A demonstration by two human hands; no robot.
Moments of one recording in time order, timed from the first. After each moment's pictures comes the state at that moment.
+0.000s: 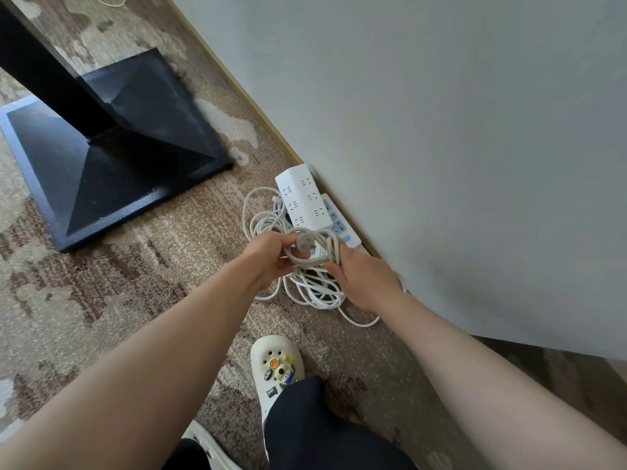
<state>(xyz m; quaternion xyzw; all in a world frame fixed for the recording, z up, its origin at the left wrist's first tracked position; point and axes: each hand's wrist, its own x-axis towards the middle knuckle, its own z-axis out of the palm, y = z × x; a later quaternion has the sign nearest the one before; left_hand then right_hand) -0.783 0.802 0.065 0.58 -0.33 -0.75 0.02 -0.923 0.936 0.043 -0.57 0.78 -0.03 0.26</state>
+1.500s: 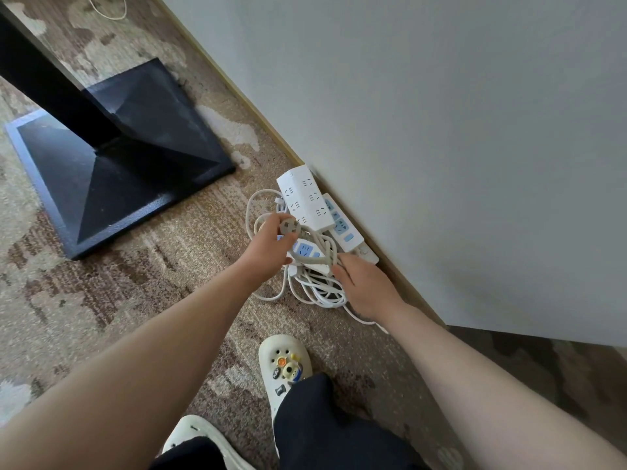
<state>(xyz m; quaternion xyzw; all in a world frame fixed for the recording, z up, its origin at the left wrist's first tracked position) -0.769 0.801 0.064 0.49 -0.61 -0.62 0.04 -0.909 0.955 0.043 -0.50 0.77 -0.18 0.35</state>
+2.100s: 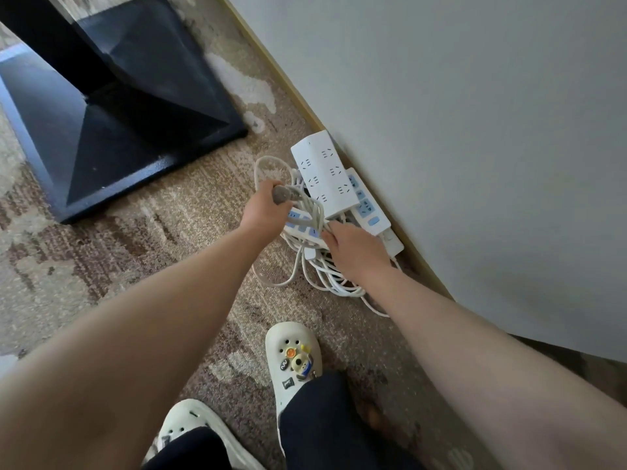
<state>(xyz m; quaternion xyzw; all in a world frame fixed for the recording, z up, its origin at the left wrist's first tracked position) -0.763 0.749 -0.012 0.59 -0.63 -0.50 0.05 -0.892 0.885 -0.022 -0.54 0.80 -0.05 0.27</state>
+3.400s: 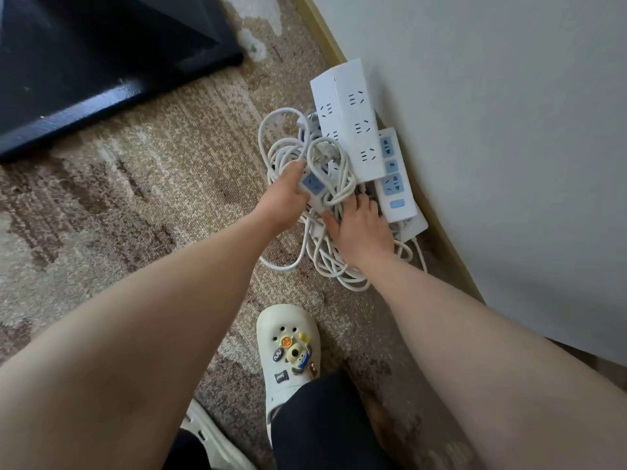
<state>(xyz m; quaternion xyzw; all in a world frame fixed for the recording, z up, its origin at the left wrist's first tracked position) -0.765 0.765 -0.124 0.51 -0.65 -0.57 -0.01 -0.882 0.879 -0.125 -0.50 0.83 0.06 0.23</state>
